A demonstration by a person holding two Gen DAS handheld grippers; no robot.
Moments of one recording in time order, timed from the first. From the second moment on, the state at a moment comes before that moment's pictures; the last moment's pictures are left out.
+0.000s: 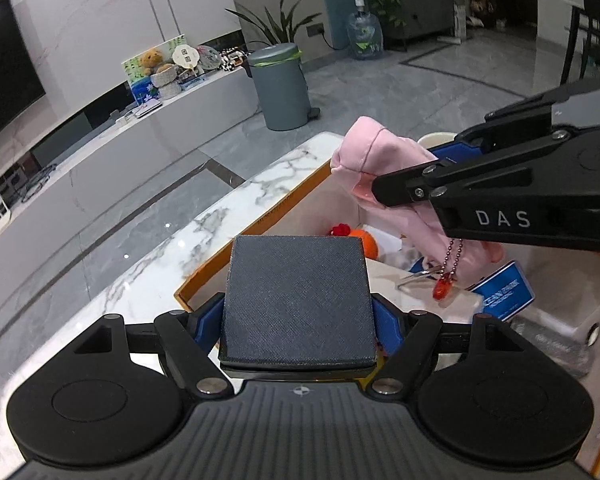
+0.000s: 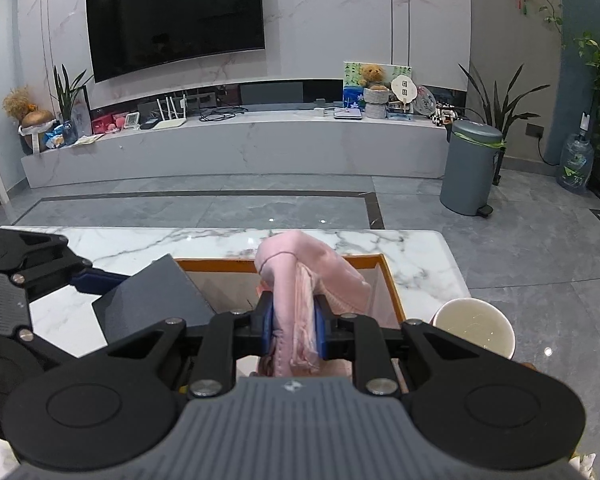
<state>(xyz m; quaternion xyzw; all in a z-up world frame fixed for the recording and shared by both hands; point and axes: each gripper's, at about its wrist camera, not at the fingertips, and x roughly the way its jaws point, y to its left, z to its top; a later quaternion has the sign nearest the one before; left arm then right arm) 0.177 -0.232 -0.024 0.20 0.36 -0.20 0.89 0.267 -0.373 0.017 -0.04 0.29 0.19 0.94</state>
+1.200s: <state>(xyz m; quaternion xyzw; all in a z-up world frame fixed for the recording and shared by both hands) 0.205 -0.262 -0.057 0.28 0.40 -0.16 0.86 0.295 -0.354 -0.024 -0.07 0.33 0.18 0.92</state>
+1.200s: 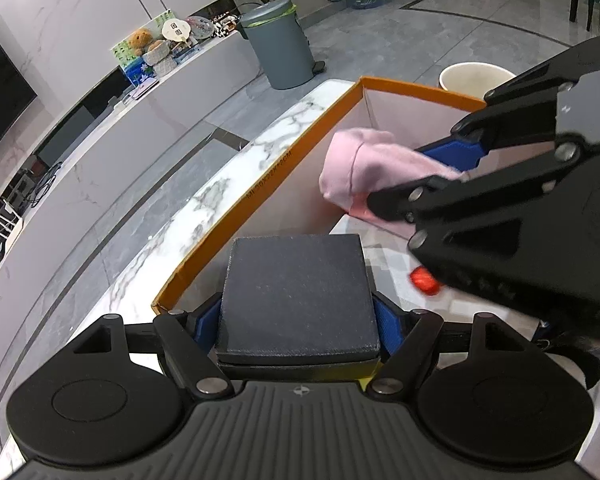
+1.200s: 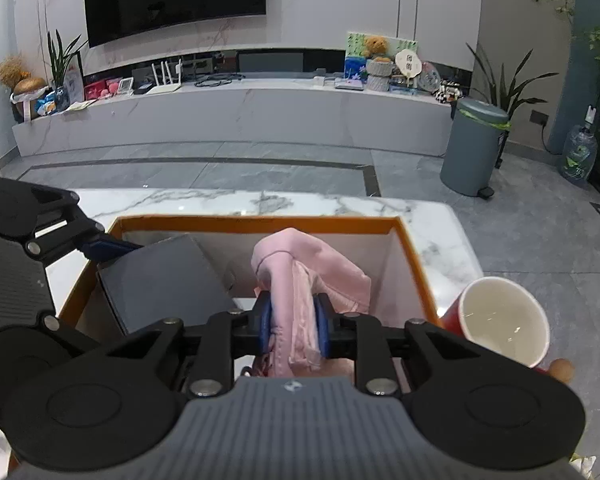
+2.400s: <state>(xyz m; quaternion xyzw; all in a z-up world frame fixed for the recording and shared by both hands) 0.185 -0.223 -0.009 0.12 0.38 -0.15 0.90 0.271 -0.369 0.010 0.01 0.31 0.18 0.93</state>
